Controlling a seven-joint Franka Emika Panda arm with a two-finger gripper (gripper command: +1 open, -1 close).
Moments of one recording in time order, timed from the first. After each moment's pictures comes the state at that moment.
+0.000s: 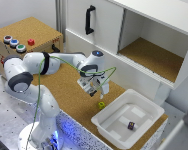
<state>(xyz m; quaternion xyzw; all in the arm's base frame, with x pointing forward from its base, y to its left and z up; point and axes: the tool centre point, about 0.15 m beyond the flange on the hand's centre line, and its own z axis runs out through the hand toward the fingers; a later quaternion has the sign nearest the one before) 0.313 -0.172 0.306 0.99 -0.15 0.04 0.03</state>
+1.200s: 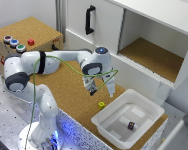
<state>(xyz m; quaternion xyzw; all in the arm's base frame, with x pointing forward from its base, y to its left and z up) 0.286 -0.315 0.388 0.92 -0.38 0.11 0.08</state>
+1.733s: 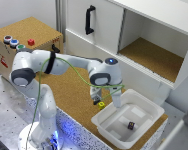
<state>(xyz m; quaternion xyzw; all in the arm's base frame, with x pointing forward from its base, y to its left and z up) 0.291 -0.419 0.317 0.89 -0.44 0.10 0.09</state>
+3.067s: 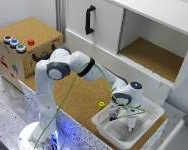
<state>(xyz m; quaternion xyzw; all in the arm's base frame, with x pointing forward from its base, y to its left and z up) 0.316 -0.457 0.218 0.86 -0.50 0.02 0.05</state>
